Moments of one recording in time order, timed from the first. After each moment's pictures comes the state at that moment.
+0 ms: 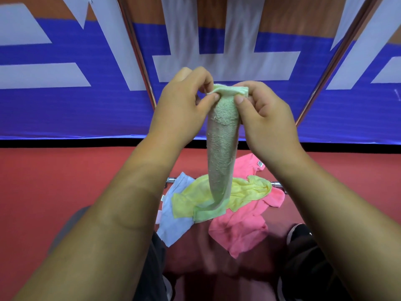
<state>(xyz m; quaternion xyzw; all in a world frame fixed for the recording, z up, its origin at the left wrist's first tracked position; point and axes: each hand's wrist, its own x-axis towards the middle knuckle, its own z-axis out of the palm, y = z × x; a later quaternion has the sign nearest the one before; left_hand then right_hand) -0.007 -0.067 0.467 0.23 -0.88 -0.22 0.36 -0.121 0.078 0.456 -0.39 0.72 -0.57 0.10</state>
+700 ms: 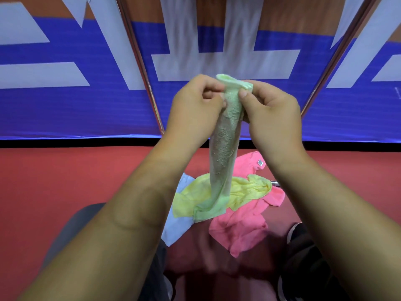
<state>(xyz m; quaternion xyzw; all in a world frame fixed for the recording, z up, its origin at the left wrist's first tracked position) -0.025 -0.043 0.463 0.31 -0.75 -0.47 0.34 -0.126 0.071 0.455 -0.31 0.71 -0.62 0.10</state>
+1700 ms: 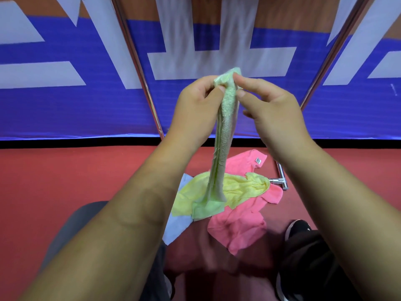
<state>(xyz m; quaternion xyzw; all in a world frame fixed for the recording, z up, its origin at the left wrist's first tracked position) -0.038 -0.040 0.451 0.25 -0.70 -0.57 0.34 -0.135 0.085 0.466 -0.32 0.68 -0.64 0.19</state>
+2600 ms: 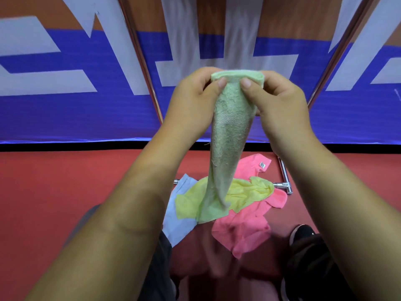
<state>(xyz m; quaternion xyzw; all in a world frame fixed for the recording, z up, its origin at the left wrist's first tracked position) -0.024 -0.048 0.485 0.23 -0.76 -0.49 0.35 -0.147 0.077 0.470 -0.33 0.63 -0.69 0.17</state>
